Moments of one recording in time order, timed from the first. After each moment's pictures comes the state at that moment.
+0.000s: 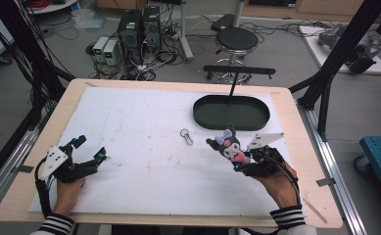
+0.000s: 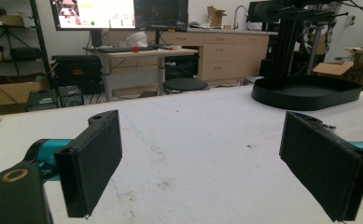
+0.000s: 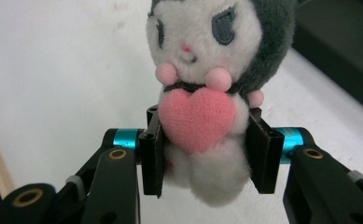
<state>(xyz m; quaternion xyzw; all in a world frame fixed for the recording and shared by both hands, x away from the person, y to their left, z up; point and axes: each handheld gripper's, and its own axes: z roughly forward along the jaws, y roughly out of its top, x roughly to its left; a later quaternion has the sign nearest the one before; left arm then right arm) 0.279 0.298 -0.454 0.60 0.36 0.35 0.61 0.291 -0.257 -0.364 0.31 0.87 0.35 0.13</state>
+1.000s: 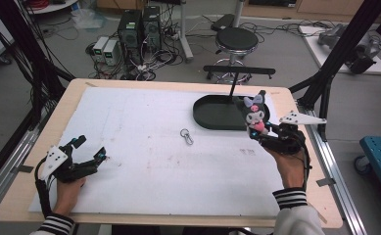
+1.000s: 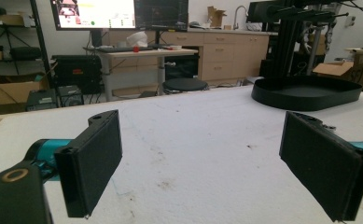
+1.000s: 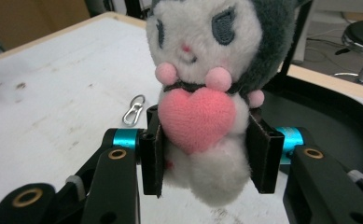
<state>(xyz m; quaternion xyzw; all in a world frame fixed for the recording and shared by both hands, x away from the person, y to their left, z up) 0.279 0.298 -0.453 0.60 0.36 0.35 0.61 0.319 -0.303 -0.329 0.39 0.75 0.49 0.20</state>
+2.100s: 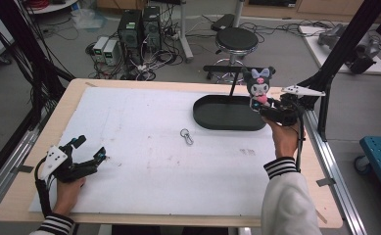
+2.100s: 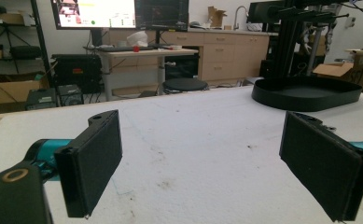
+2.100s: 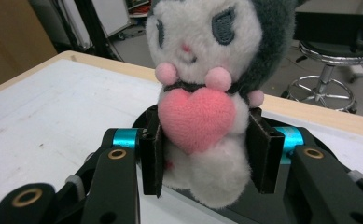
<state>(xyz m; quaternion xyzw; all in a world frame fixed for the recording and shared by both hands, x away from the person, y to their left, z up) 0.279 0.299 -0.453 0.60 0.37 0.35 0.62 0.384 -0.306 -0.307 0.46 0.70 0.50 0.23</state>
